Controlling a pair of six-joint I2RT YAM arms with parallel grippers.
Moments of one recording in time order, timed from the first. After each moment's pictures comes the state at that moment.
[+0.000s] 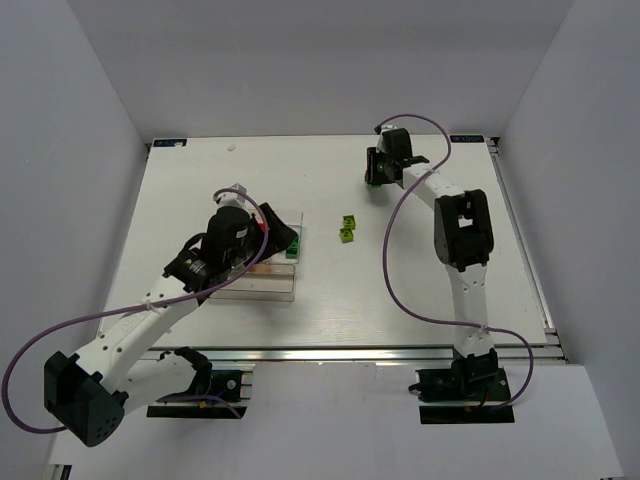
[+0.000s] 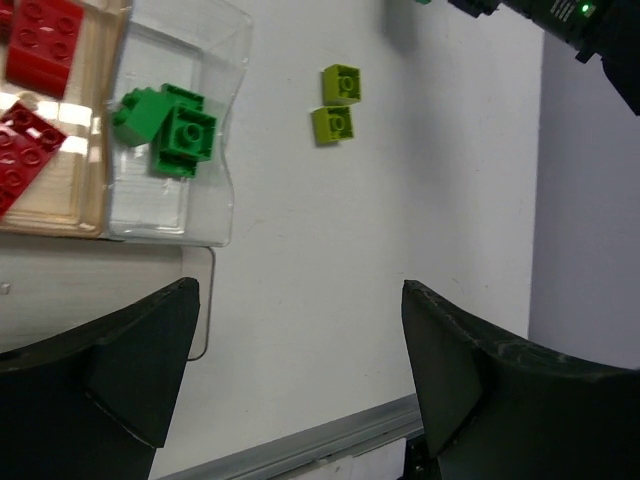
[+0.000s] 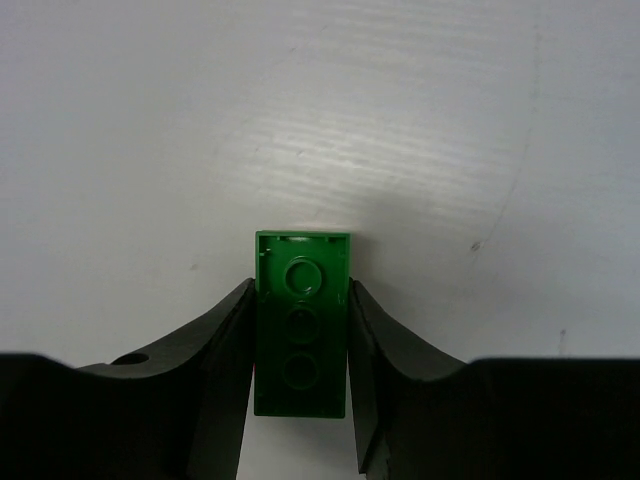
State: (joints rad) left arm -0.59 1.01 0.86 -0.40 -0.12 -0.85; right arm 0.31 2.39 1.94 -0.26 0.00 0.14
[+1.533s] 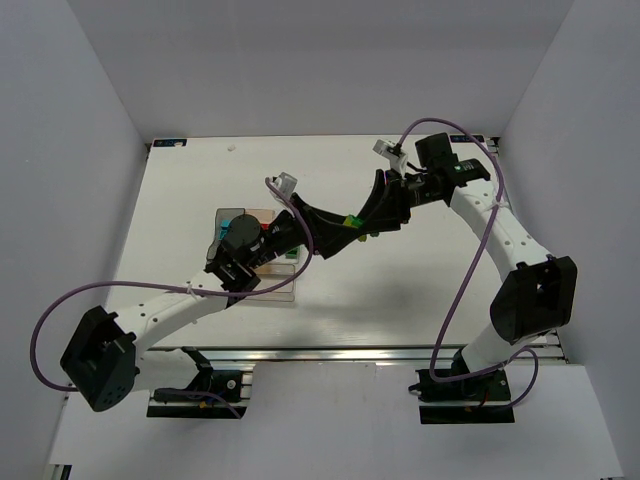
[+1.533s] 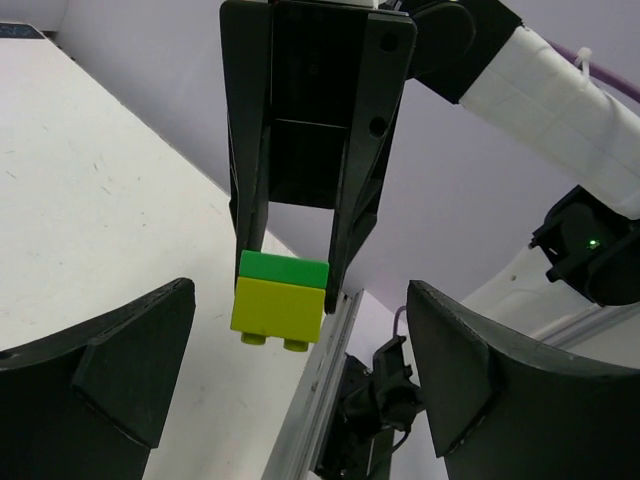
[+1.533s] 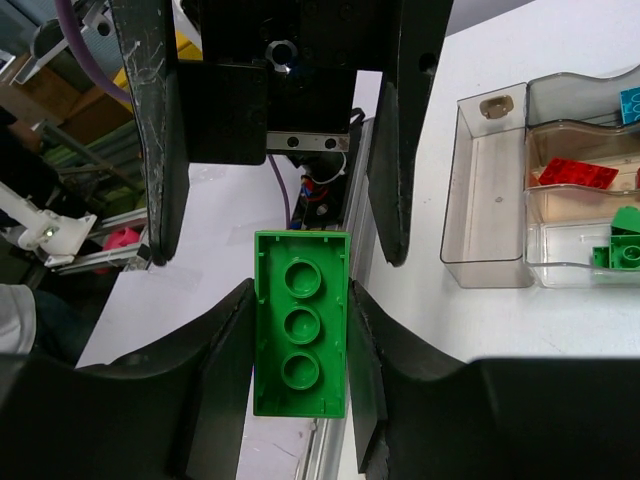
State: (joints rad) left arm -0.75 1.21 0.74 0.68 0.36 -0.74; right arm 0.32 1.60 1.50 -0.90 -1.54 -0.48
